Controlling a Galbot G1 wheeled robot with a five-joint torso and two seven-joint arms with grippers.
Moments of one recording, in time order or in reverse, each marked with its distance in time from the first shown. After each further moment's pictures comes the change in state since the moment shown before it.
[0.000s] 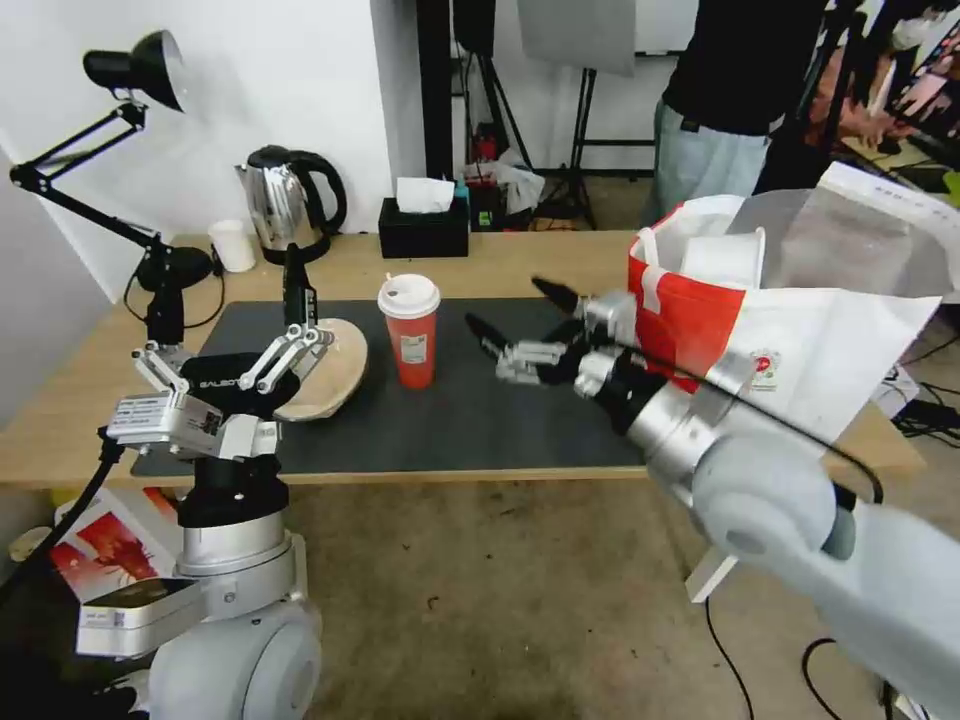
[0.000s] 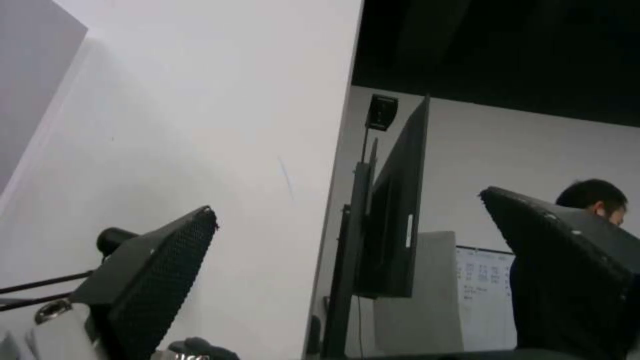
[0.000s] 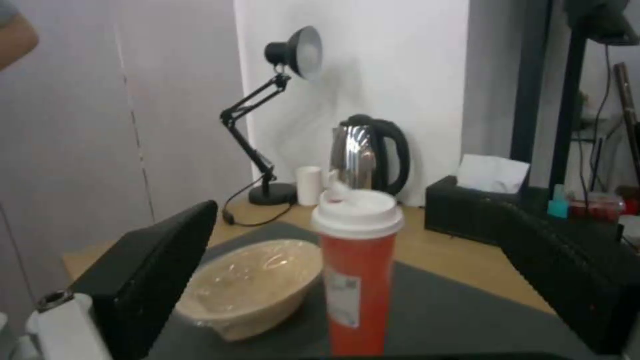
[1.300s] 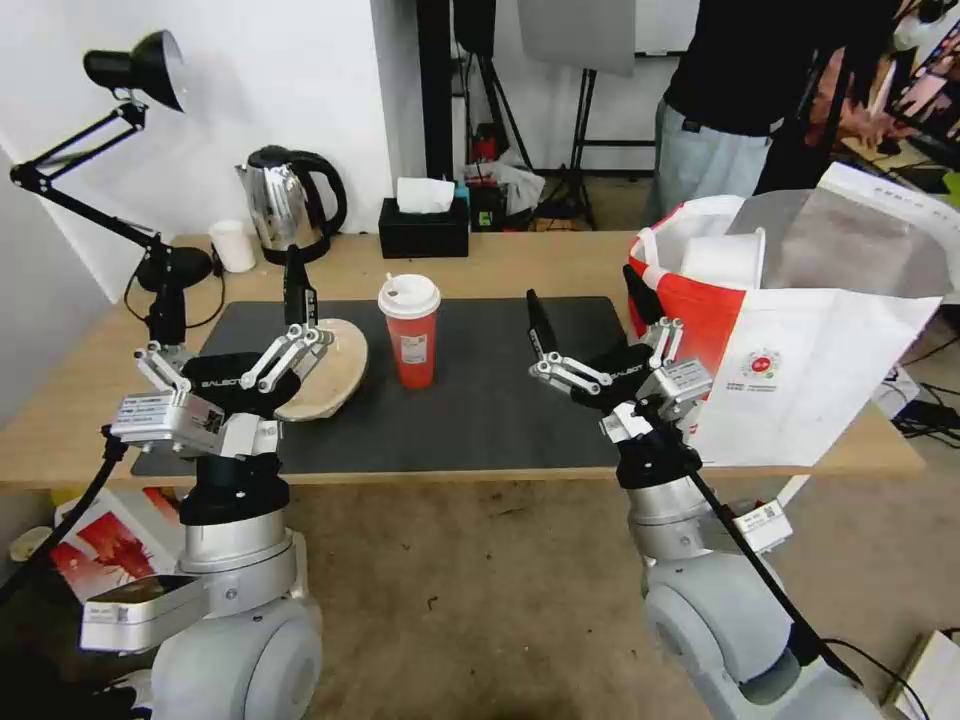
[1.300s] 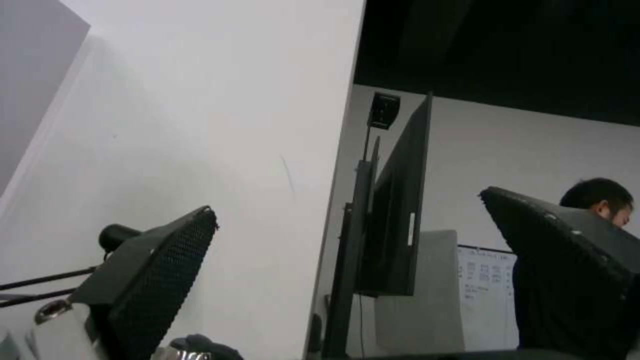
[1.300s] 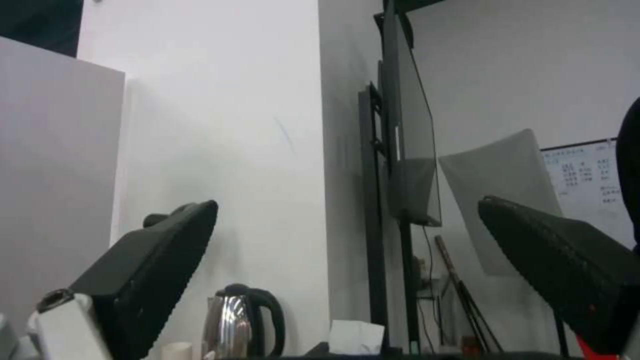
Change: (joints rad) left arm -0.006 -0.004 -0.001 0.009 -0.002 0.001 -0.001; right arm -0.447 0.511 0.296 0.035 -0.623 0.297 -0.034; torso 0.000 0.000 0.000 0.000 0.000
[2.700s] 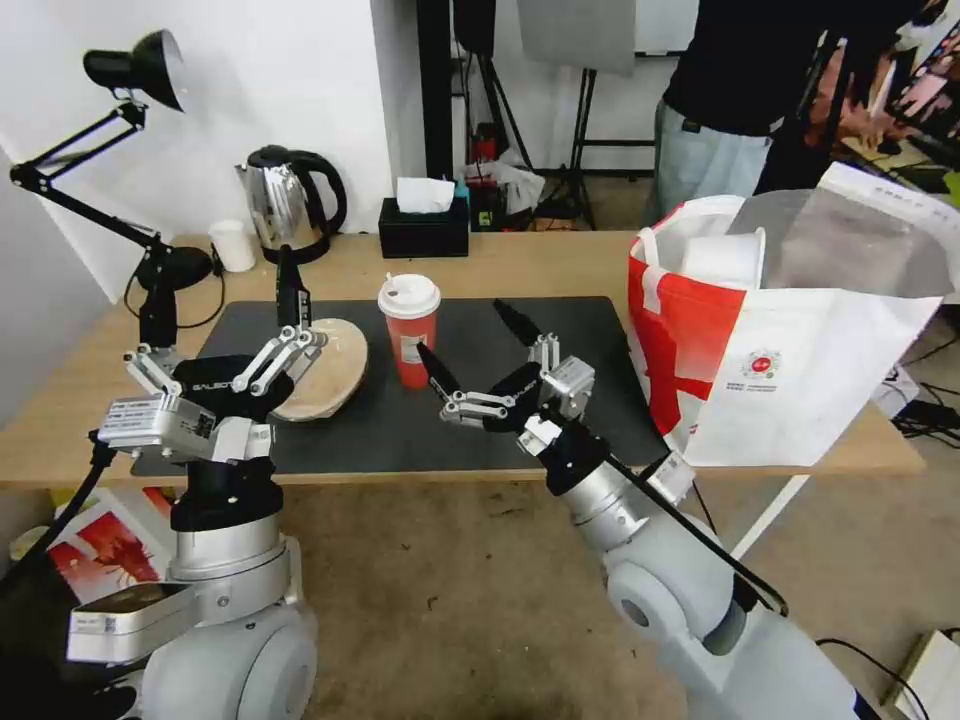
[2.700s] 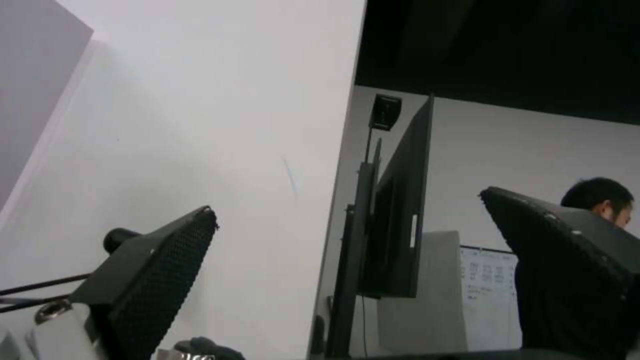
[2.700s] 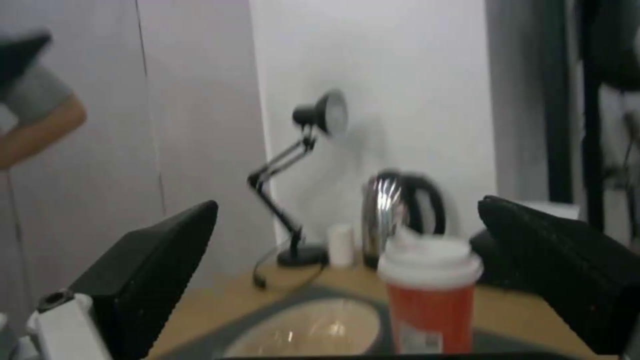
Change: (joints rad) left arm 0.016 0.001 -0.008 -0.015 0.001 -0.001 0.000; right arm 0.214 -0.104 -0.201 -0.103 0.282 -0.262 -0.163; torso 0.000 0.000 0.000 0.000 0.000
